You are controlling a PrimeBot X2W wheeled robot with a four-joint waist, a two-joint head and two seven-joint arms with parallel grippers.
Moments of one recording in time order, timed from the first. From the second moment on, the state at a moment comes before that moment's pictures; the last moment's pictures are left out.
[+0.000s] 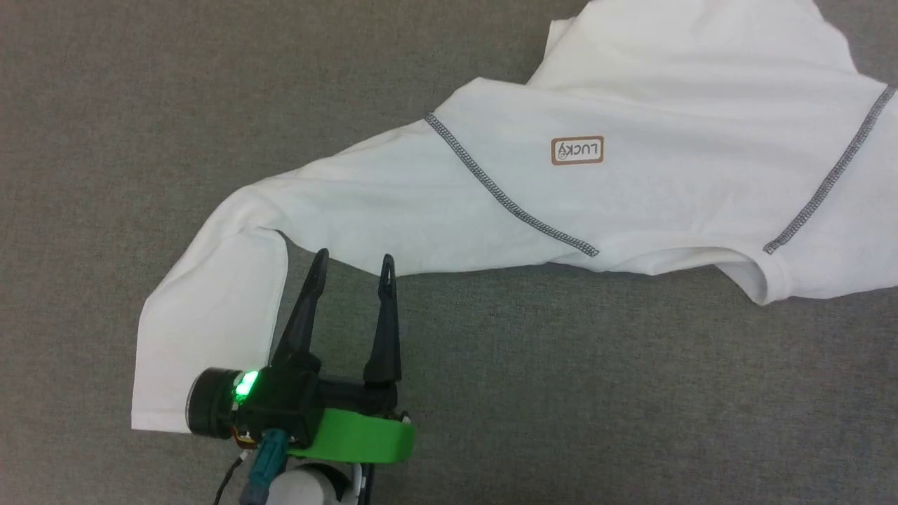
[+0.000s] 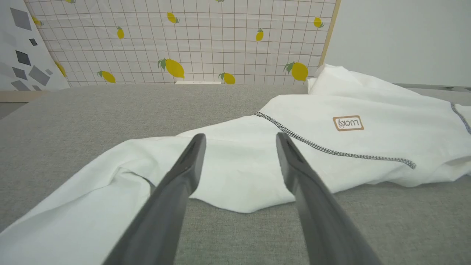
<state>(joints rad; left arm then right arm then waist) -0.06 0.08 -0.33 -0.16 -0.11 0.18 -0.26 -0.58 -0.60 -0.33 0.41 0.18 0.13 0.01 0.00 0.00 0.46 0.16</state>
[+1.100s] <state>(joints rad) -0.30 0.26 -0.56 0.04 0.04 -0.09 0.12 0.10 -0.05 -0.31 -0.37 0.23 0.13 0.07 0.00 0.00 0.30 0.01</state>
